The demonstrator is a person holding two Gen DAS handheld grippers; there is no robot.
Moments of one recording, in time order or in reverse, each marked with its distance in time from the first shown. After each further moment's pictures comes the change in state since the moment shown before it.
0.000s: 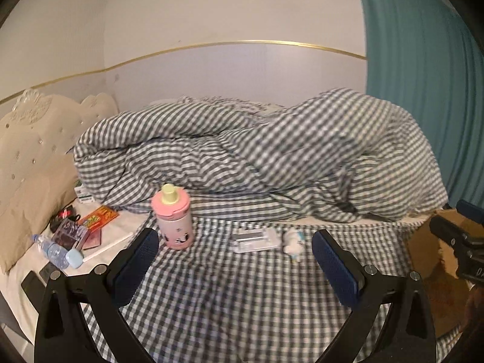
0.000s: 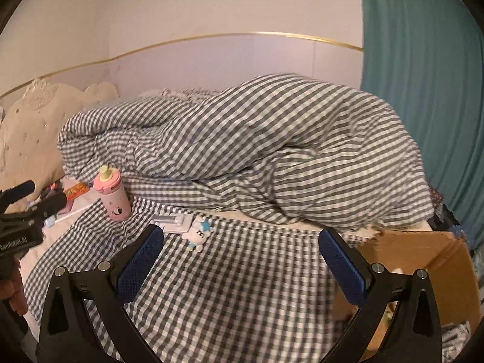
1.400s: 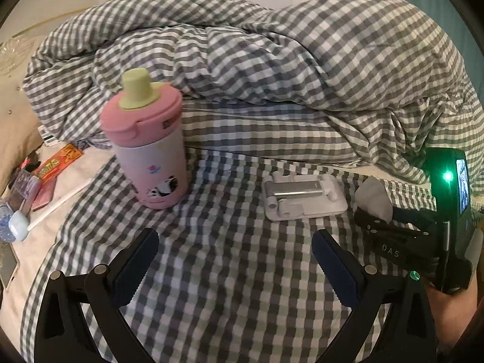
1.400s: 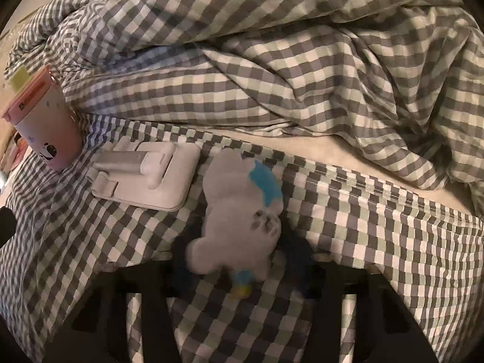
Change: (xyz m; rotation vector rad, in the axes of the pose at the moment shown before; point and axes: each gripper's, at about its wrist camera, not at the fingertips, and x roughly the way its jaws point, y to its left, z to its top) left arm 0.210 0.029 -0.070 -0.042 0.276 0.009; right arm 0.312 0.068 -0.069 -0.033 0.382 0.115
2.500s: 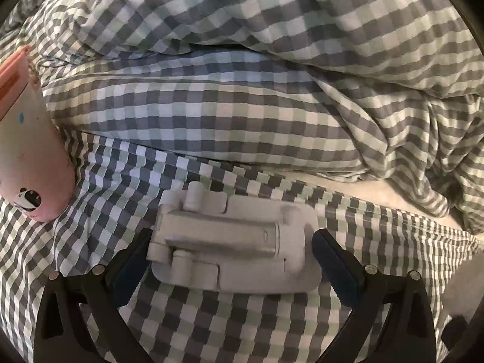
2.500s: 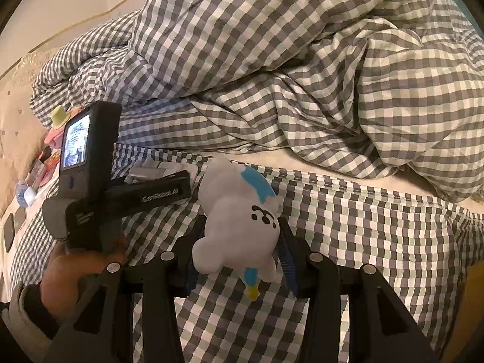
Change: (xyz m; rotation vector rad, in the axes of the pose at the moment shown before) left arm 0.130 -0.076 0.038 -0.097 0.135 -0.059; right arm -0.089 -0.039 -0.023 0.064 -0.096 0.059
